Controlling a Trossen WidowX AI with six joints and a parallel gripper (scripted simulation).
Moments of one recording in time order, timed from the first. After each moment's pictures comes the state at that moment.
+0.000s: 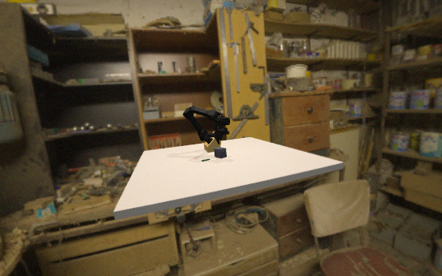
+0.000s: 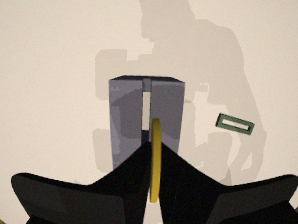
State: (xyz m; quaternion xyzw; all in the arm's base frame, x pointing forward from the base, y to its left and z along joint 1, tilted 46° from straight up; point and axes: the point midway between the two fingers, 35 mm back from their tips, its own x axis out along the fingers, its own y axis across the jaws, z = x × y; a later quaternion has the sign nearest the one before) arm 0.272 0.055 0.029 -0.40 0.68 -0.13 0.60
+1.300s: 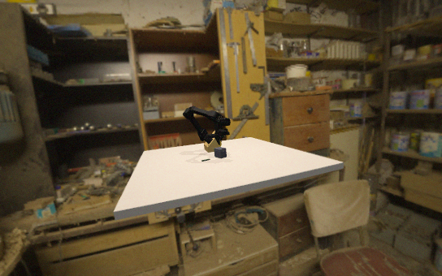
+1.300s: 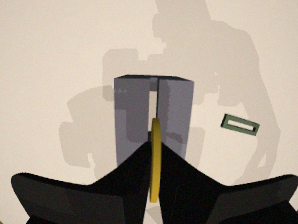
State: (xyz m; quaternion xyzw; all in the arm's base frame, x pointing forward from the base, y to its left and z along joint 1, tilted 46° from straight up) arm 0.268 0.054 0.022 -0.40 0.67 -0.13 0.60
